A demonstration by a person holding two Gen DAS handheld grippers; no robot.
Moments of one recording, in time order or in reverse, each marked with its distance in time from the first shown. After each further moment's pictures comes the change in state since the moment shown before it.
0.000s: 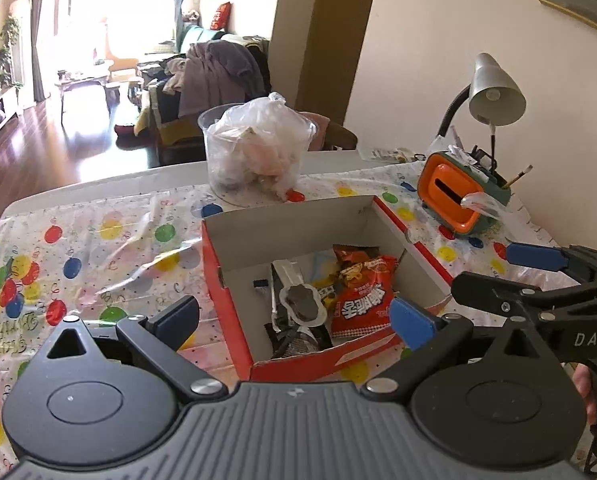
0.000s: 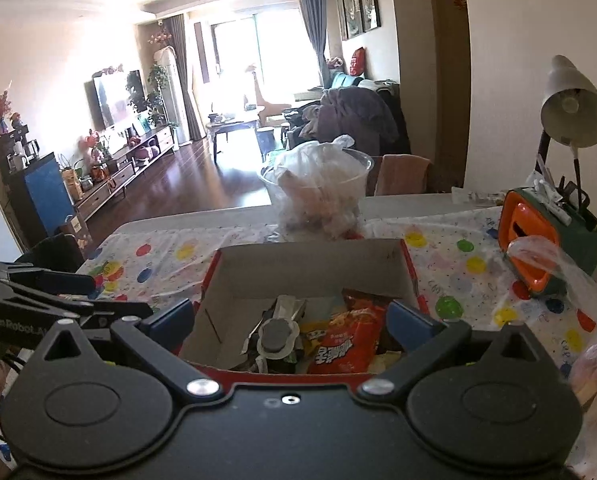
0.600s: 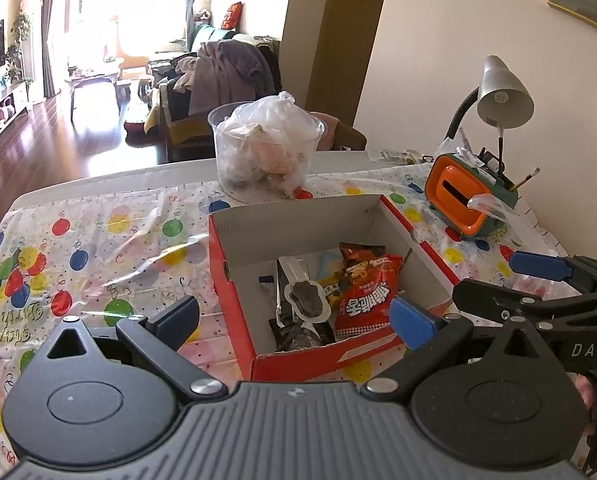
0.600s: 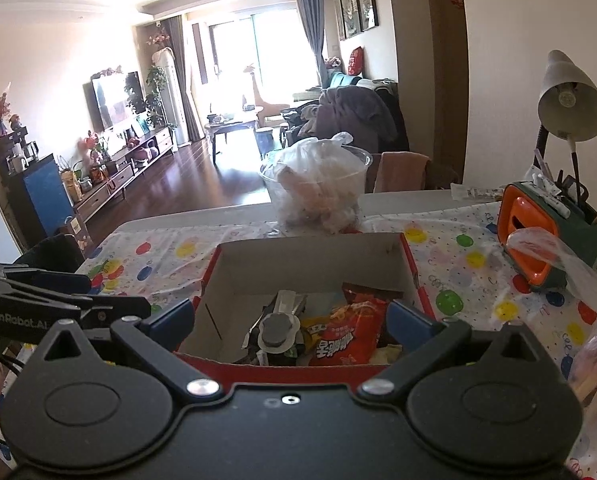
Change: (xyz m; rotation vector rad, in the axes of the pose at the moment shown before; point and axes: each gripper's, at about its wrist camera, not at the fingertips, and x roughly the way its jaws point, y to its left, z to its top) left arm -0.002 -0.004 -0.004 -0.024 -0.001 0.021; right arm -0.002 -0.001 -0.006 0.010 -0.004 -0.005
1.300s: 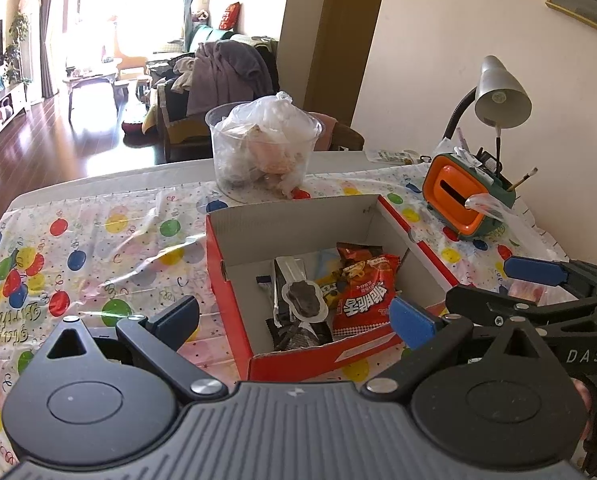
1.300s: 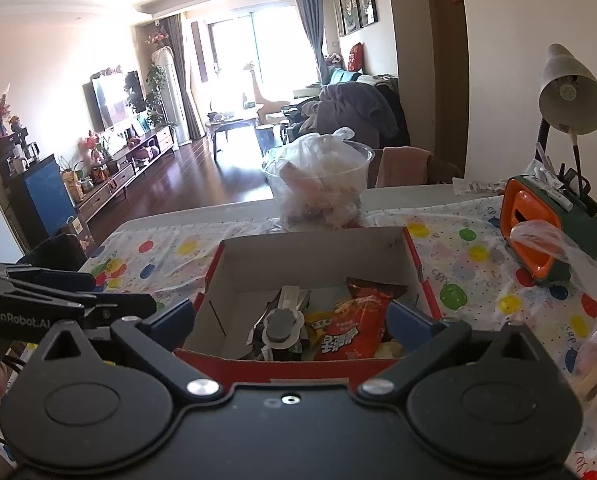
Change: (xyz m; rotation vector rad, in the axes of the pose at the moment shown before) left arm 0.000 -0.001 -0.001 0.002 0.000 -0.006; right arm 0.001 0.002 -0.003 0.009 0.010 0.008
